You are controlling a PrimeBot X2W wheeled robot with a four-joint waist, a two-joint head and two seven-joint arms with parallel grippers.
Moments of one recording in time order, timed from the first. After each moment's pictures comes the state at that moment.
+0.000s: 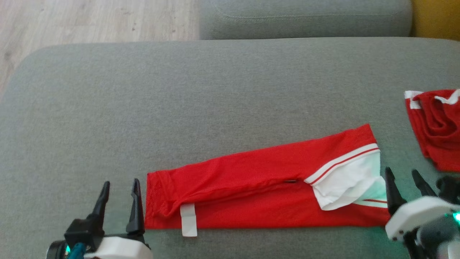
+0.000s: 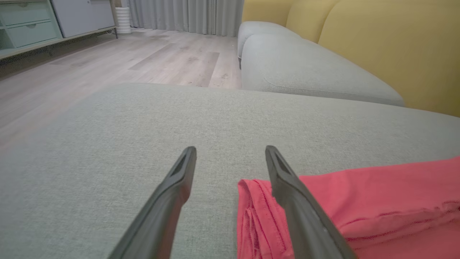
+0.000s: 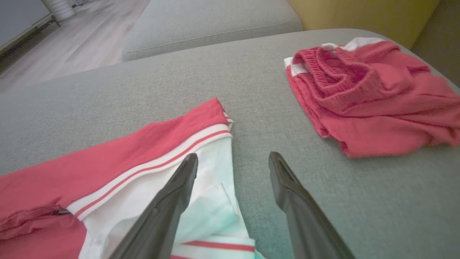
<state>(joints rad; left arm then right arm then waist) -0.01 0.47 -0.63 0.02 -0.72 0.41 -0.24 0.09 -0.04 -0.19 0.05 0.20 0.12 0.24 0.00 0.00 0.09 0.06</state>
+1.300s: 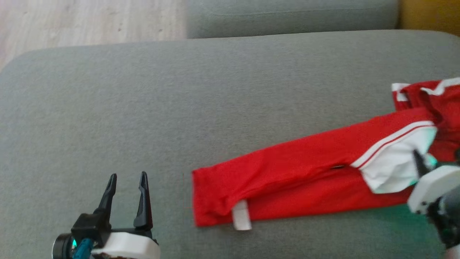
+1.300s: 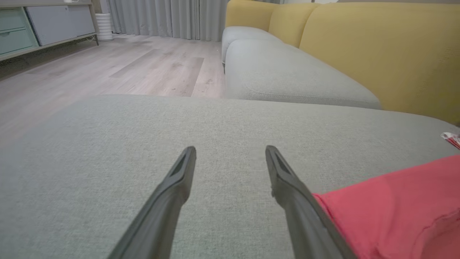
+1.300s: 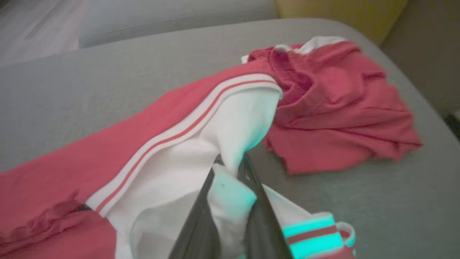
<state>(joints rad) -0.03 0.47 -0.65 -0.04 -0.70 0.46 -0.21 -0.09 -0.19 -0.19 0.20 0.23 0.12 0.42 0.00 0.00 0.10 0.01</state>
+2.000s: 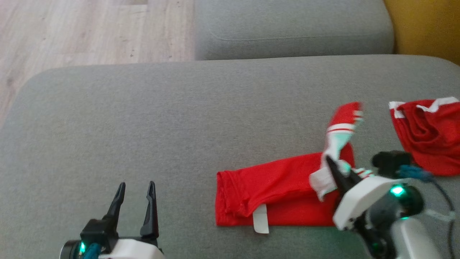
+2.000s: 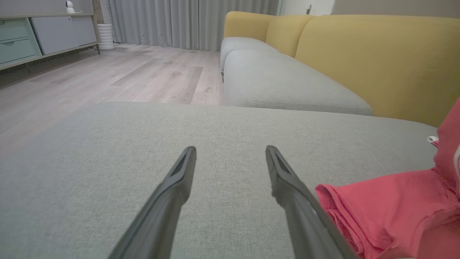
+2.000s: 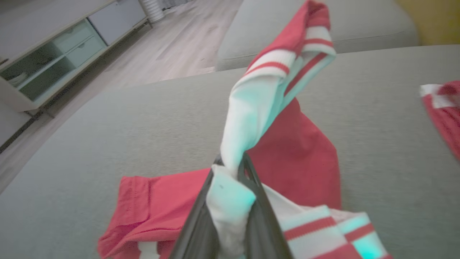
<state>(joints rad) -0.03 0.46 -0.68 -0.02 -0.70 0.45 -0.20 -0.02 -0.07 0.08 0.03 0.32 0.12 0.42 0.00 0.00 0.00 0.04</state>
